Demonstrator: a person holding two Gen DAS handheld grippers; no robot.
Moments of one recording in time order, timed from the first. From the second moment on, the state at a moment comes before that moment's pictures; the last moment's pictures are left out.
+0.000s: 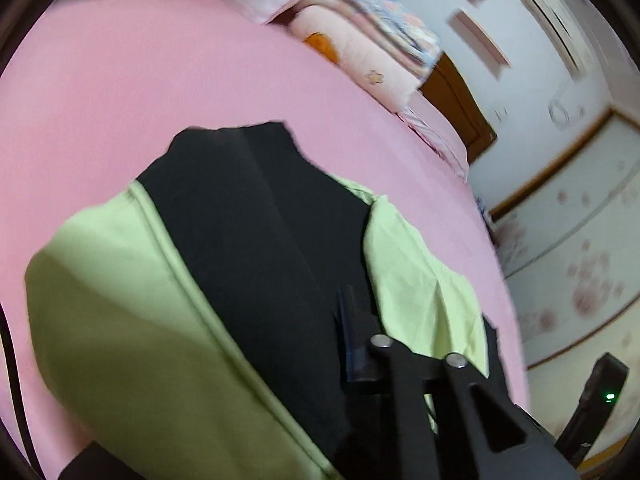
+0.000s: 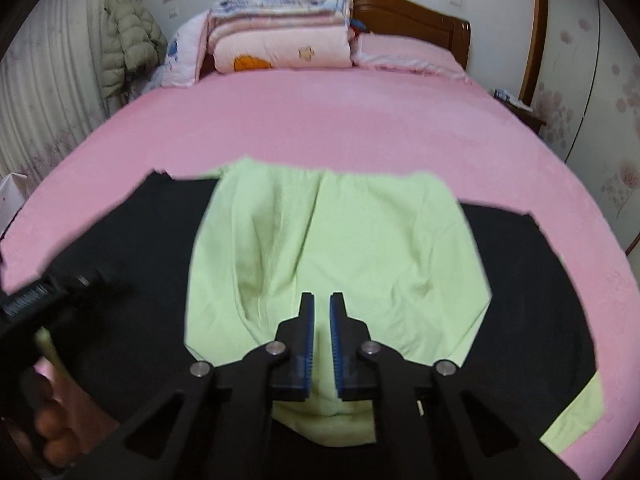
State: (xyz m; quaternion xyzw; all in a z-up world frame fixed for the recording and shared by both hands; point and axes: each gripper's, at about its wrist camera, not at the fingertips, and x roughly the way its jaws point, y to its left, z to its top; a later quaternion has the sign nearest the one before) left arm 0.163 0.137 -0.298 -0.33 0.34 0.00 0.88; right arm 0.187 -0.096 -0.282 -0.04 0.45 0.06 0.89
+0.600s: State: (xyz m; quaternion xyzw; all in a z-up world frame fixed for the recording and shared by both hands) left arm 0.162 -0.025 -0.186 -0.10 0.23 -0.20 0.95; right arm 0.156 -0.166 -0.332 0.17 0.47 0.09 0.86
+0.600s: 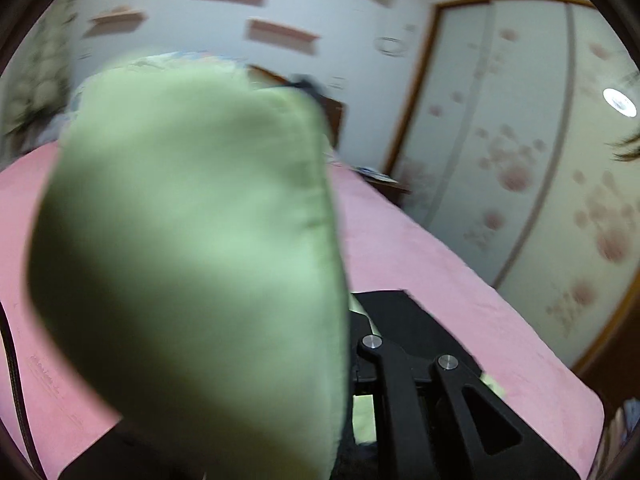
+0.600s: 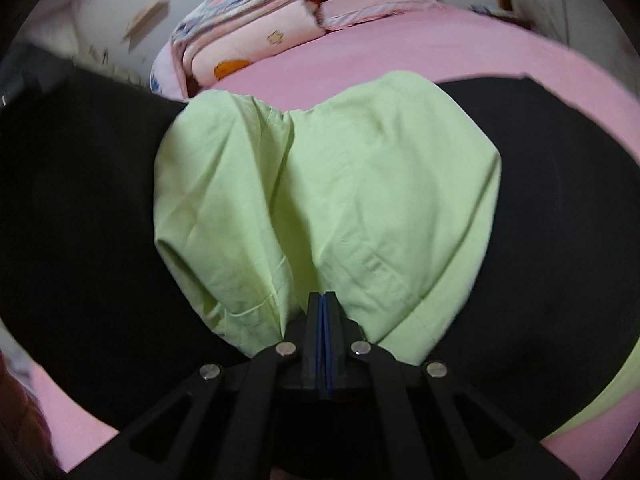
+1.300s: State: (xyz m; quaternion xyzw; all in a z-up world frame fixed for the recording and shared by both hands) left arm 0.197 -0.214 -0.293 0.11 0.42 -0.29 0.85; right arm 0.035 -0.316 -0.311 0.27 0.50 -0.07 0.82
